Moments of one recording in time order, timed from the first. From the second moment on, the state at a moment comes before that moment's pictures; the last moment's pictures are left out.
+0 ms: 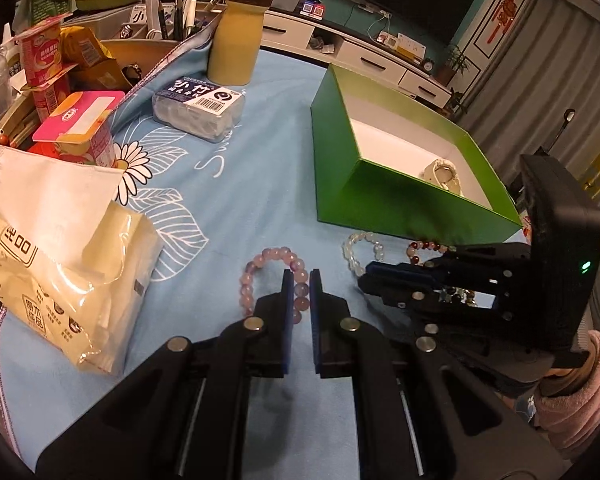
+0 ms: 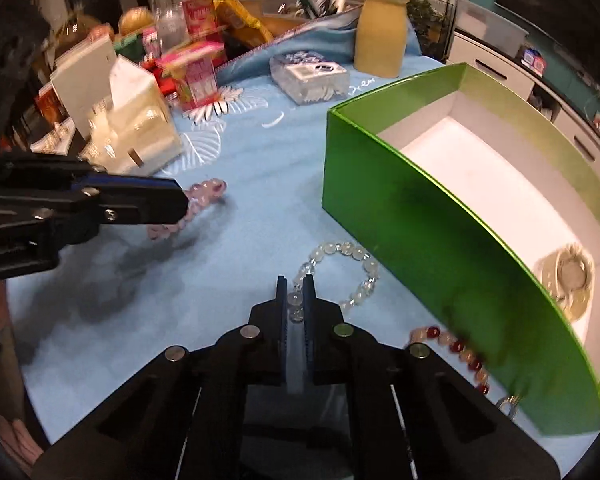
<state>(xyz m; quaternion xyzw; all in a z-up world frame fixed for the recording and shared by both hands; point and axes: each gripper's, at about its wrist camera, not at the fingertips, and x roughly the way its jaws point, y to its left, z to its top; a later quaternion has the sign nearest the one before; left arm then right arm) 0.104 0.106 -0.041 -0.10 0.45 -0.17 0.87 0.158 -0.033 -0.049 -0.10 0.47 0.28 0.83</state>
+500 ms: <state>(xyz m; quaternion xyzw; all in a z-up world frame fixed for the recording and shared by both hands) 0.081 0.083 -0.003 -0.10 0.42 -0.19 0.88 0.107 -0.123 0.034 0.08 0.39 0.28 0.87</state>
